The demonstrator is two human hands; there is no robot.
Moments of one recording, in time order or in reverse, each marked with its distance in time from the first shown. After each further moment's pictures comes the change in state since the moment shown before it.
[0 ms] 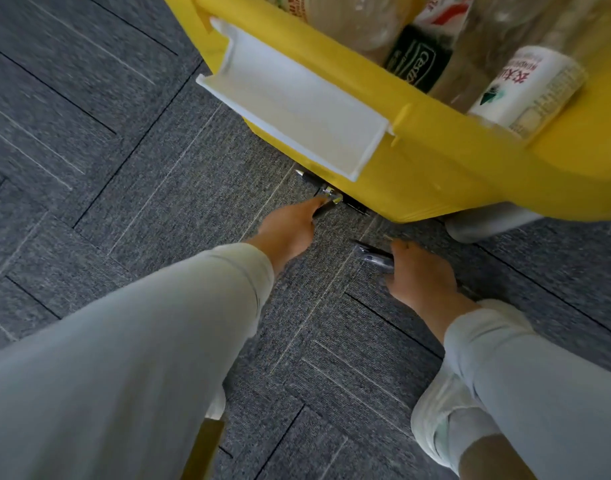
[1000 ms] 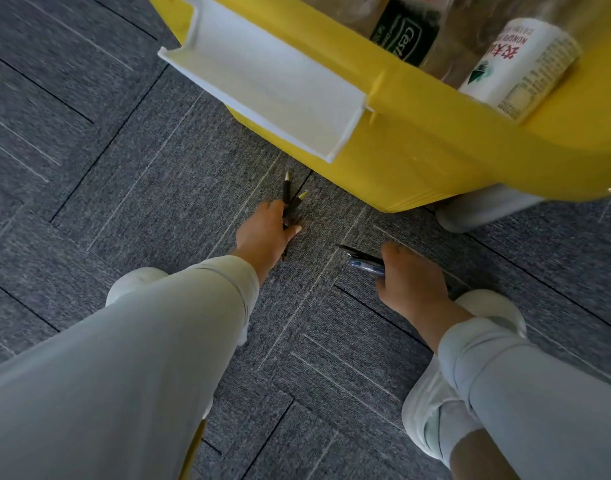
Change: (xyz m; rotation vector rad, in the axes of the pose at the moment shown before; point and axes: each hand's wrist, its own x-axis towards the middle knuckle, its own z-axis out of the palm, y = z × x) left_hand 0.002 -0.024 0.033 0.013 0.156 -0.120; right_hand -0.013 0.007 0.019 0.006 0.091 -0.086
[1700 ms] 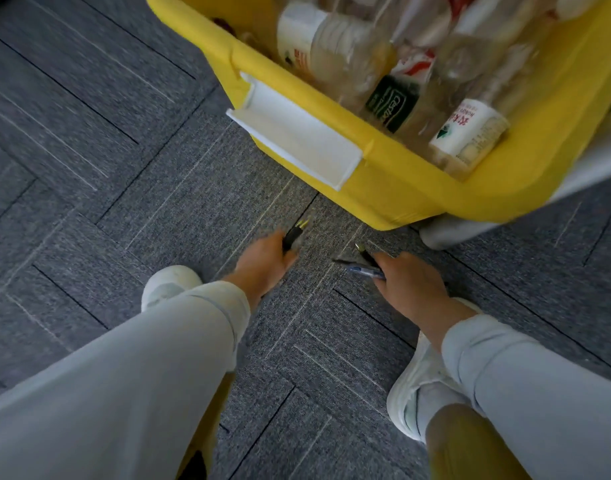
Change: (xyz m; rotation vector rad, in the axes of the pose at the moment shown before) left_hand -0.068 0.003 -0.044 -0.143 -0.137 0.007; right_hand -0.033 -0.007 -0.057 0.026 -0.005 -0.075
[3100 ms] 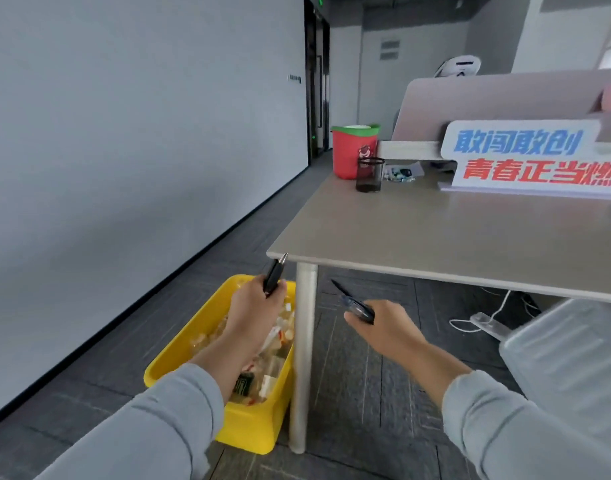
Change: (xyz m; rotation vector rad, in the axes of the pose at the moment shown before) left_hand -0.464 0.384 -0.264 -0.441 0.603 0.641; right_hand -0.496 0.044 -0.367 0.610 0.785 0.119
